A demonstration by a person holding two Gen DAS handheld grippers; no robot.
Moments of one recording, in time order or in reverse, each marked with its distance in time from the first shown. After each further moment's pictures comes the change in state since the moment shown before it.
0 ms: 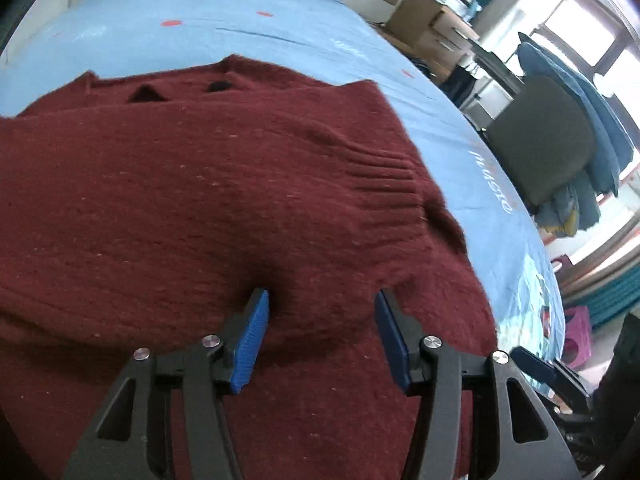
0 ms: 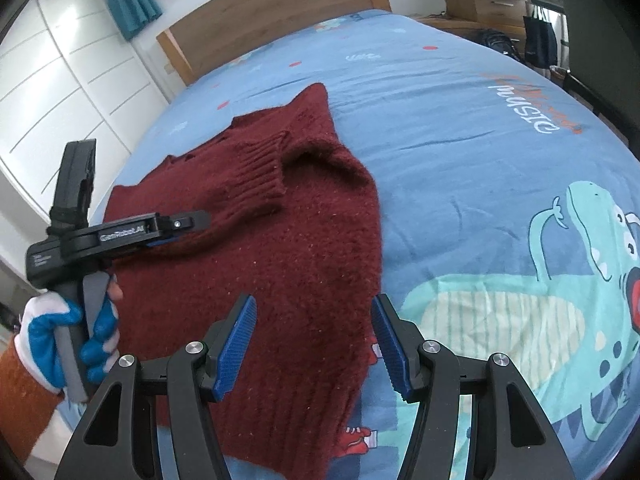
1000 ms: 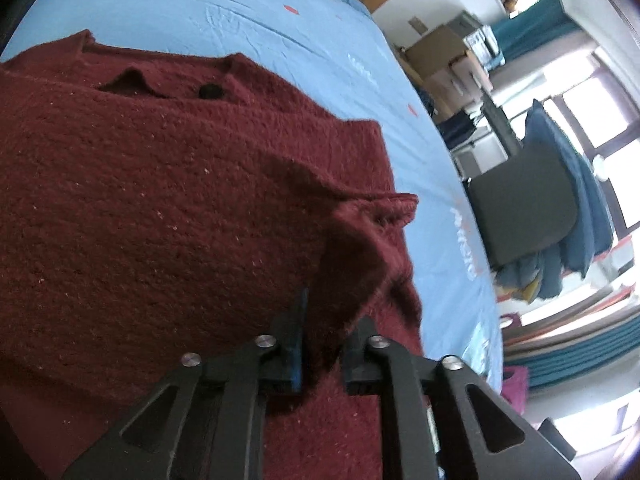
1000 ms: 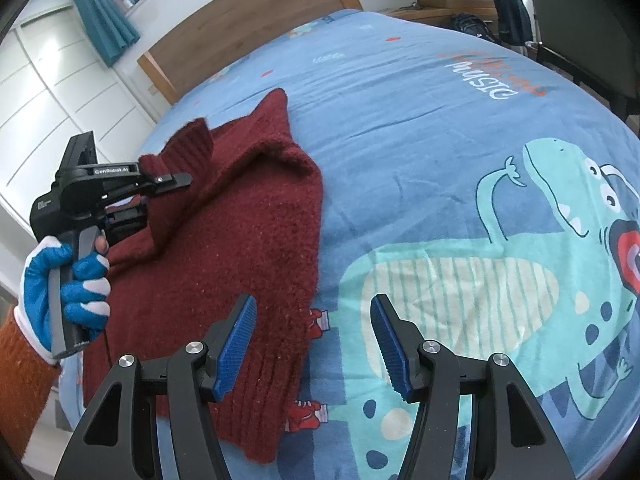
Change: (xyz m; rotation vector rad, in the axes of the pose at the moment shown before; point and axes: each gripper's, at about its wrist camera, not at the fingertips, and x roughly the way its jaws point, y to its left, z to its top) left arm -0.024 0.035 0.056 -0.259 0.007 -0.159; right arm -0.023 -0.044 -0.020 0.104 -0.020 0.011
